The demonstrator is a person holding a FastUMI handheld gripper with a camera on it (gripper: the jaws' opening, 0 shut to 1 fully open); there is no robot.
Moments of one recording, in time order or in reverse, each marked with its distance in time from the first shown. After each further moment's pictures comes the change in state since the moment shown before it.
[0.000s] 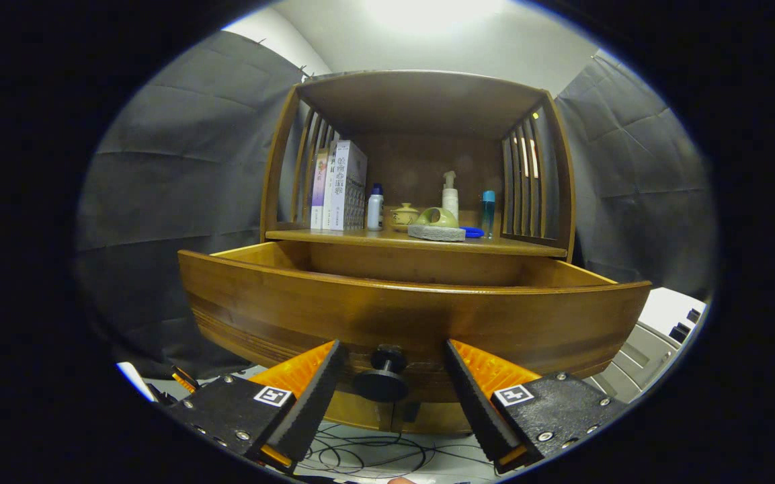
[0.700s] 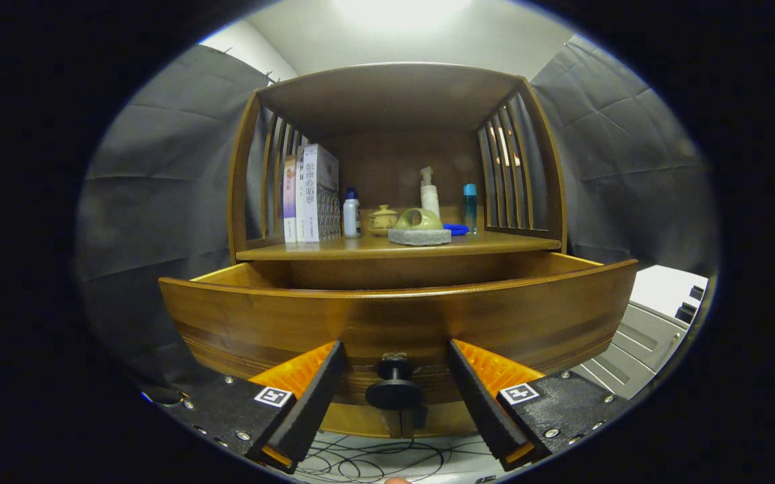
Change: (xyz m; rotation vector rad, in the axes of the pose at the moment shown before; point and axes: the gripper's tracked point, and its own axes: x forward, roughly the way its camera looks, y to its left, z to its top) arm 0.039 -0.005 0.016 0.088 -0.003 -0.070
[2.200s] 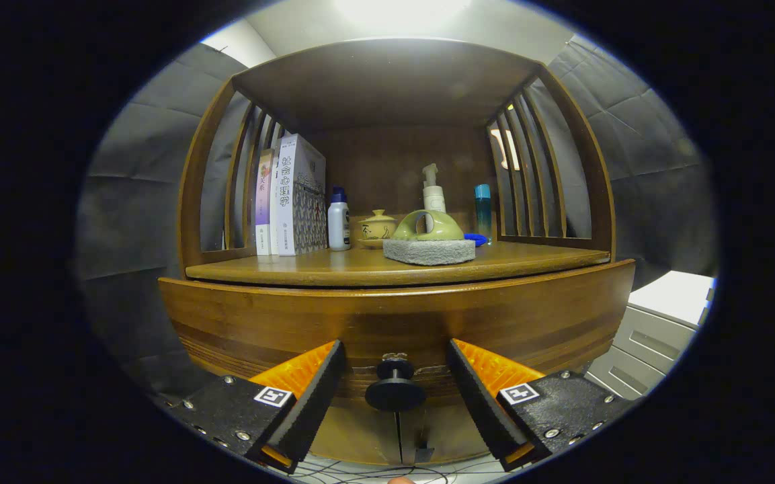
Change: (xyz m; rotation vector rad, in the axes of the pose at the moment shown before) arm 0.111 0.000 0.014 0.009 -0.044 -0.020
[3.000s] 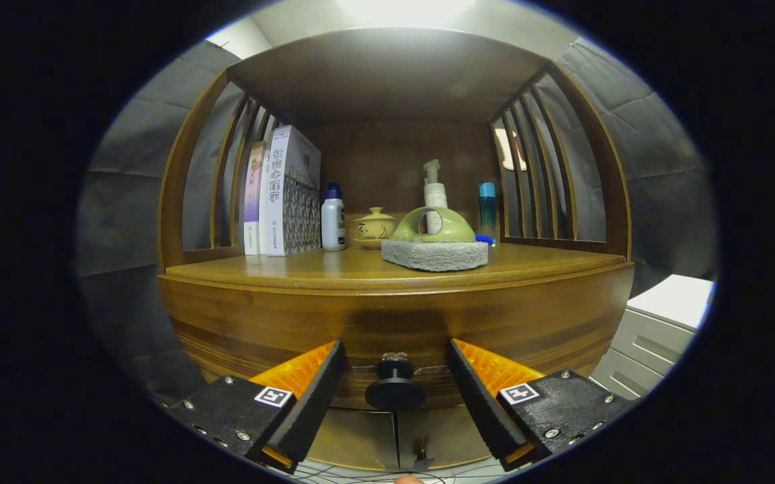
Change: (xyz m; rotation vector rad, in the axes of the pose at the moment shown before) arm 0.021 -0.007 -0.003 -0.057 0.000 -0.029
